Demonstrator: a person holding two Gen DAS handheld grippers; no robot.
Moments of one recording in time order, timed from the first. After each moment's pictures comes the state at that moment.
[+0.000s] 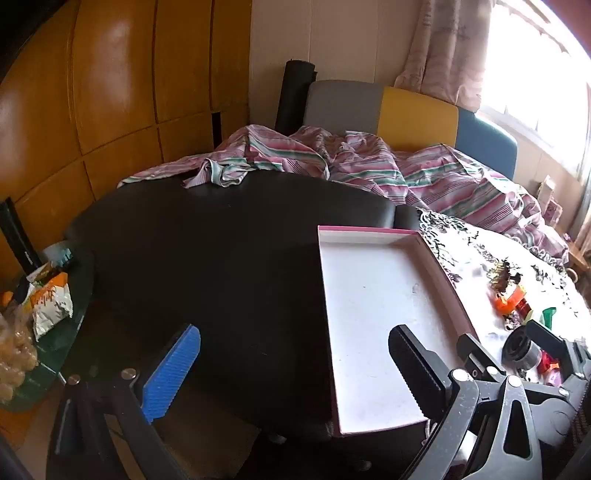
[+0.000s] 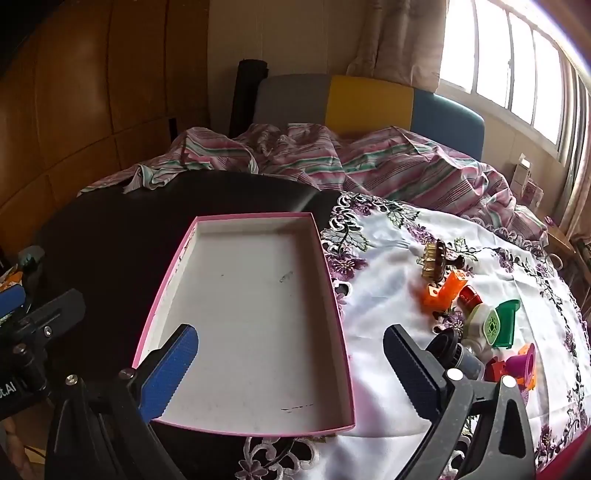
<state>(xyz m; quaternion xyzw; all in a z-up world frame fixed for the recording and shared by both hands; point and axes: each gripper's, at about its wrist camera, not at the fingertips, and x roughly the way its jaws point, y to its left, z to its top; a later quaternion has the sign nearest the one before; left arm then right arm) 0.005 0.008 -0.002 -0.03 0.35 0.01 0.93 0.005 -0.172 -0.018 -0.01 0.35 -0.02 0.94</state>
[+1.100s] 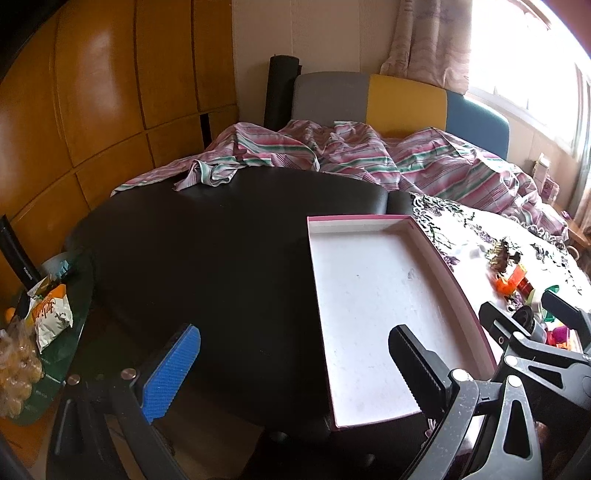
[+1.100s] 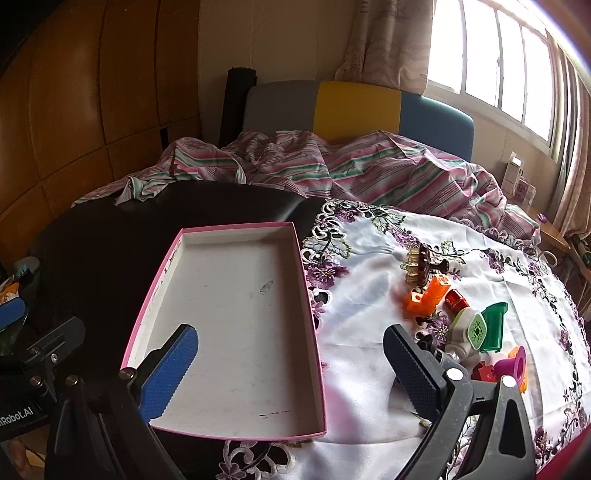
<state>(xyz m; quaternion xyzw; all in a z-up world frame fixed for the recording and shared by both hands) 0.001 -0.008 -0.006 0.00 0.36 0.00 0.93 0.003 -0.193 -0.007 0.00 0.34 -0.03 0.94</state>
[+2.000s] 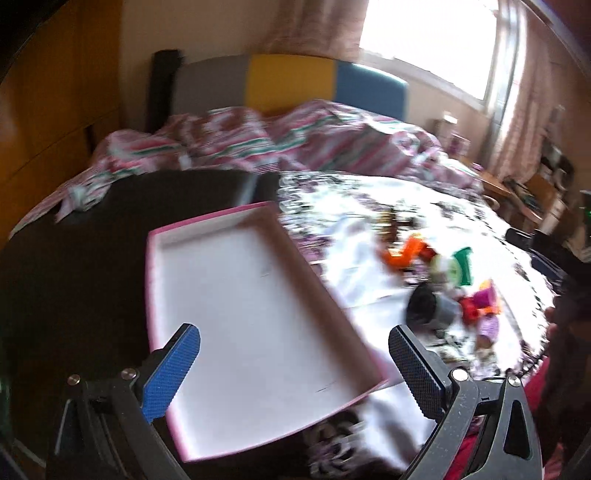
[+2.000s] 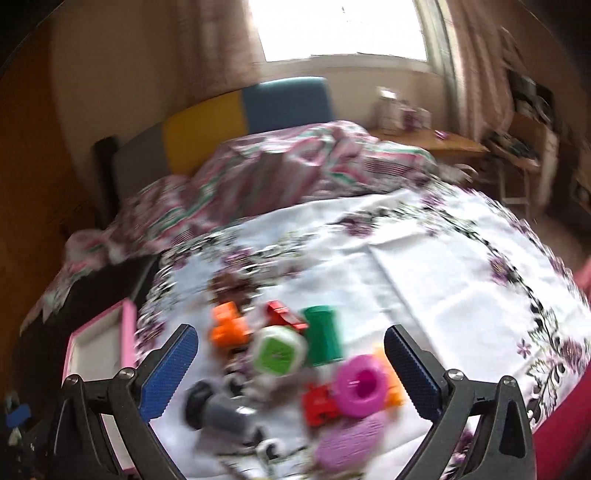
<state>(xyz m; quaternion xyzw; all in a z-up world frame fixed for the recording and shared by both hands) 0.025 -0.122 -0.002 0.04 0.39 -0.22 0.89 -0.030 -0.429 0.007 0.18 0.30 -0.19 0.92</state>
